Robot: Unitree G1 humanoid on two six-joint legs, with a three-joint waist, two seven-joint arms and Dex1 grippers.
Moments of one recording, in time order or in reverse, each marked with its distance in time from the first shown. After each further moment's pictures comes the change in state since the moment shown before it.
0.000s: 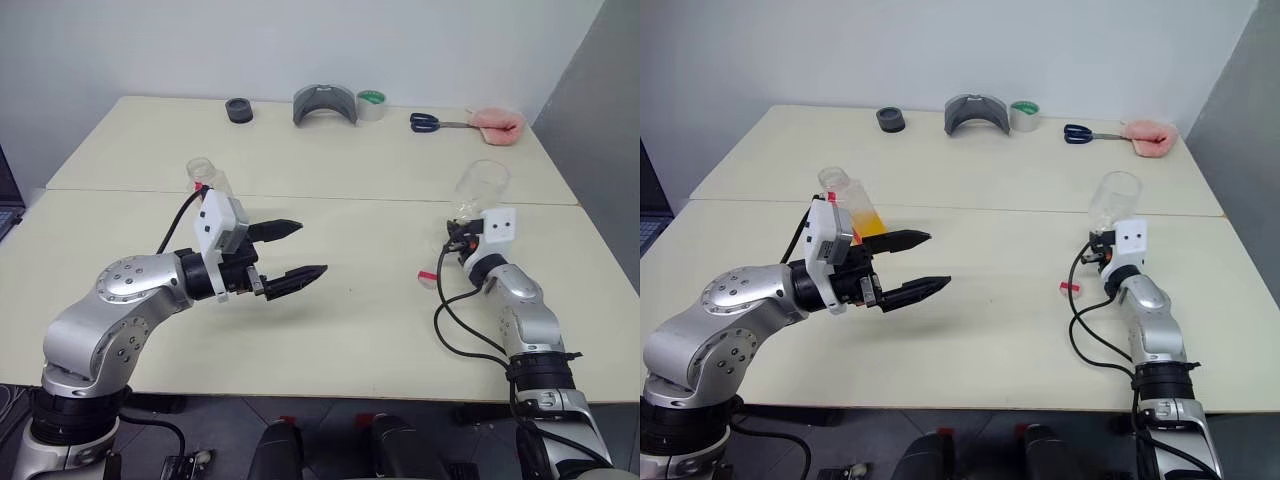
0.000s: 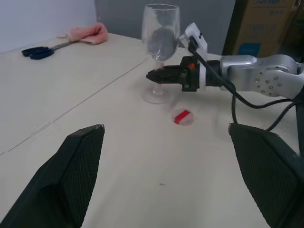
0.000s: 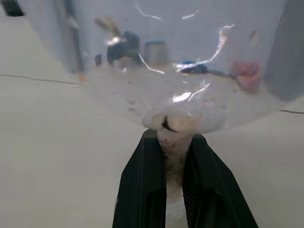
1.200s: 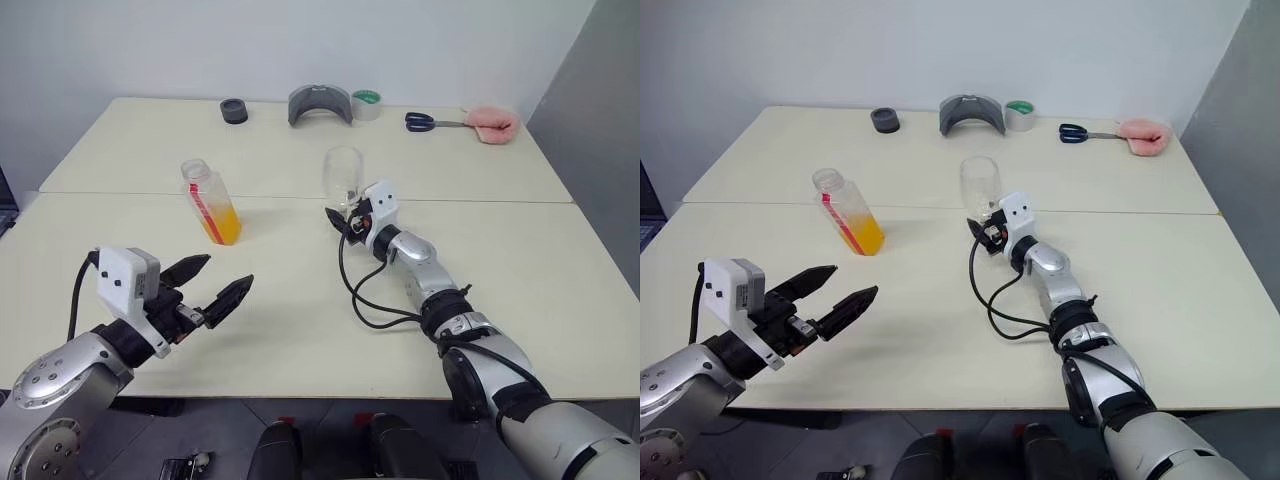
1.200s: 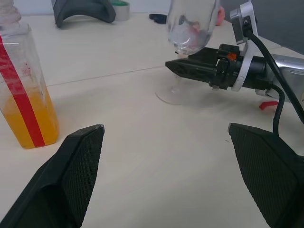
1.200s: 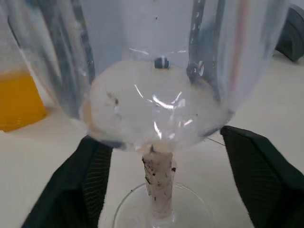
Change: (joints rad) left arm 0.472 -0.080 0.357 -0.244 -0.131 0.065 0.320; right arm -0.427 0.289 0.104 0.683 -0.093 -0.393 0.178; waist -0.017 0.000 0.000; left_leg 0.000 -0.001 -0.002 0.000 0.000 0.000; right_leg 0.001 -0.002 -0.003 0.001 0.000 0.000
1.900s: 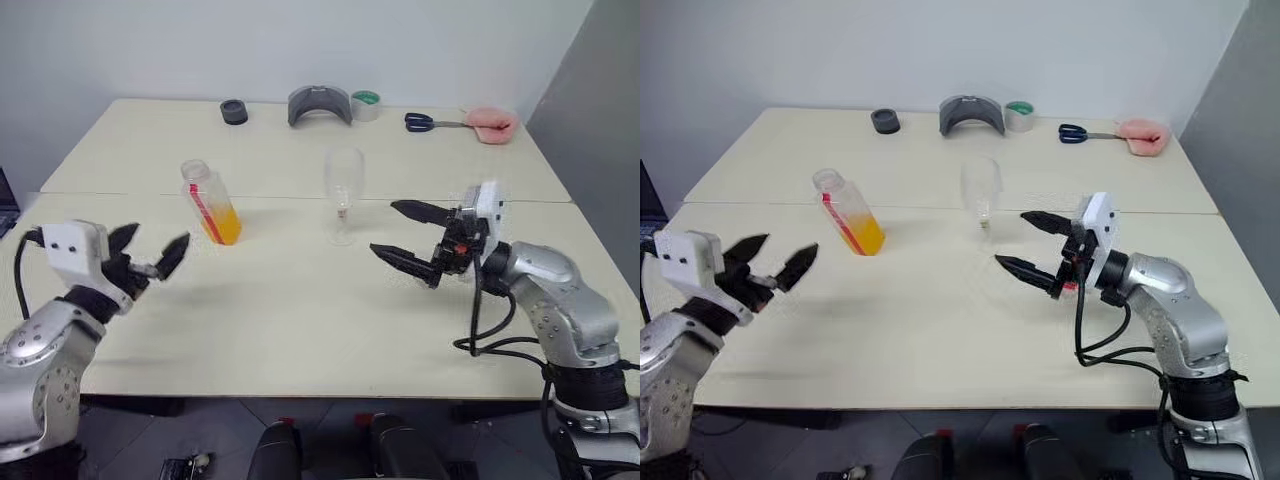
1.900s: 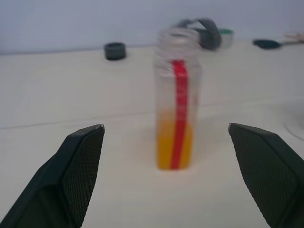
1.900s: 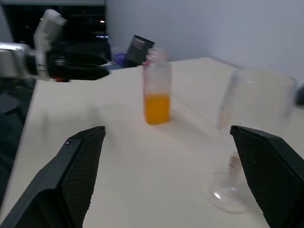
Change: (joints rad) left arm -0.276 -0.048 -0.006 0.480 0.304 -0.291 0.070; right arm 0.443 -0.500 -0.044 -1.363 0.544 0.840 0.357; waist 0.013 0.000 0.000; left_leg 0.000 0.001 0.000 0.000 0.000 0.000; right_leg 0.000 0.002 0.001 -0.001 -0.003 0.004
